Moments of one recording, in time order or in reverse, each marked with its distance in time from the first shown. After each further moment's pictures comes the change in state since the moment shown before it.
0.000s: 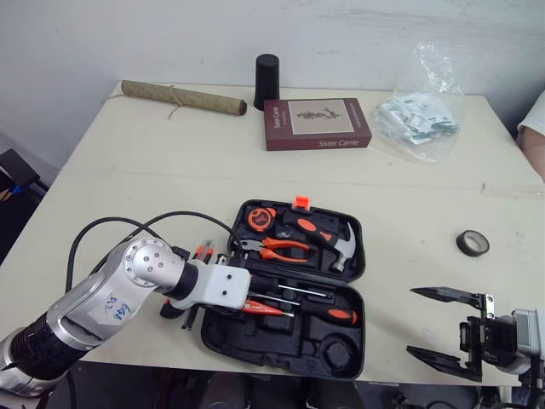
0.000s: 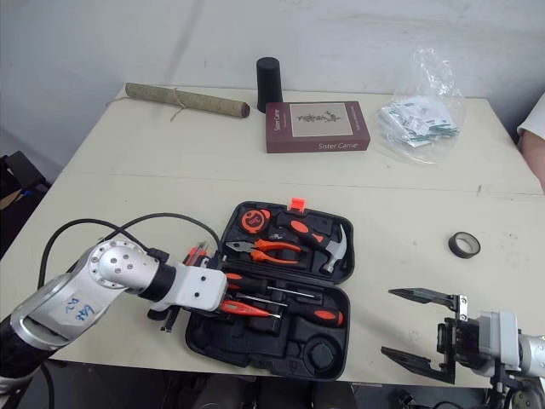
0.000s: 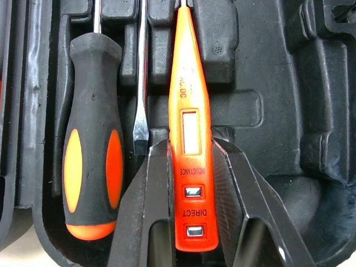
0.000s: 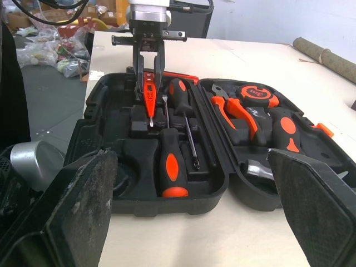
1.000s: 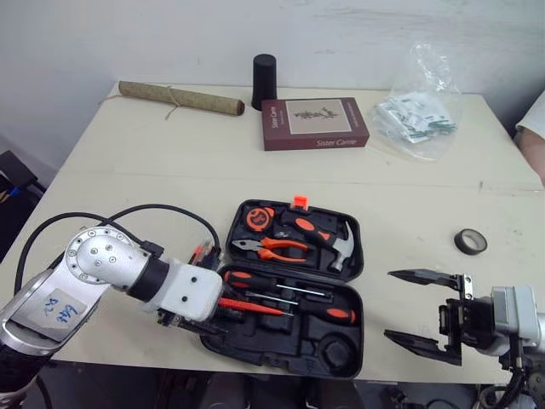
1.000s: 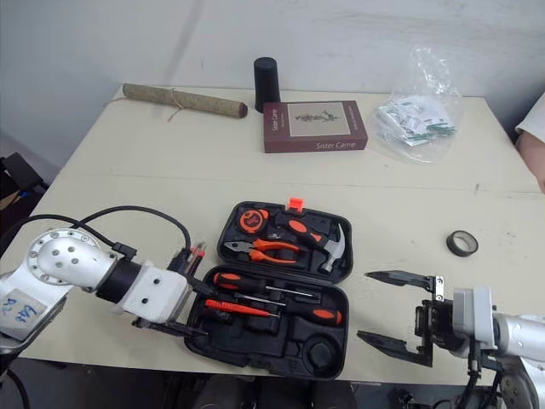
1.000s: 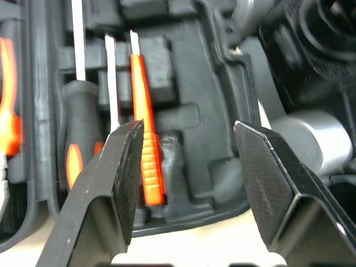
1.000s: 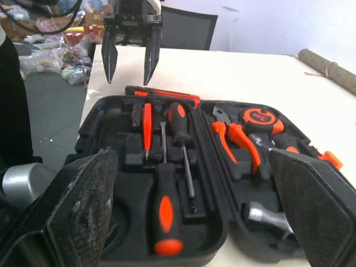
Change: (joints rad) left arm 0.129 0.015 0.328 0.029 -0.268 -0.221 -0.123; right arm -0.088 -0.024 0.068 -0.195 -0.019 0.191 -0.173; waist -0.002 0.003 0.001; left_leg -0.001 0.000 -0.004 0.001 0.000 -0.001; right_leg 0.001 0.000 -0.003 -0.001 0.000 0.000
